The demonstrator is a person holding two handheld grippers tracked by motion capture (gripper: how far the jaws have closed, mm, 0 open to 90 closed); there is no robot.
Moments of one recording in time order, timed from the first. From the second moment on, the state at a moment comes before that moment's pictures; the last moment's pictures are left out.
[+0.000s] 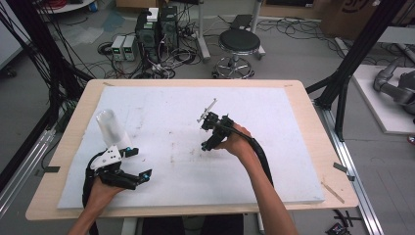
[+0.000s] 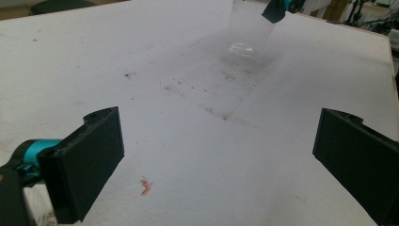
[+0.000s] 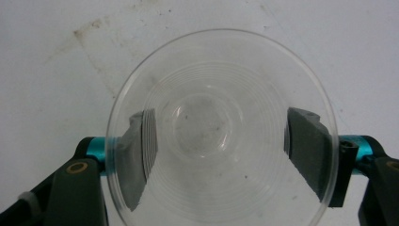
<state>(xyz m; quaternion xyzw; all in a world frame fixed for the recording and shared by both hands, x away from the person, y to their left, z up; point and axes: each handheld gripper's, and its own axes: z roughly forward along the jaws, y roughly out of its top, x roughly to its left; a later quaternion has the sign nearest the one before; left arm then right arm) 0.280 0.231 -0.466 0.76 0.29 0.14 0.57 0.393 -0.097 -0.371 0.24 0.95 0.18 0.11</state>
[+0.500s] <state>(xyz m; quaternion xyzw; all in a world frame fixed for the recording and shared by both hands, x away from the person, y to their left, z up) 0.280 0.231 -0.466 0.76 0.29 0.14 0.57 0.397 -0.091 -0.388 0.25 0.94 0.20 0.11</state>
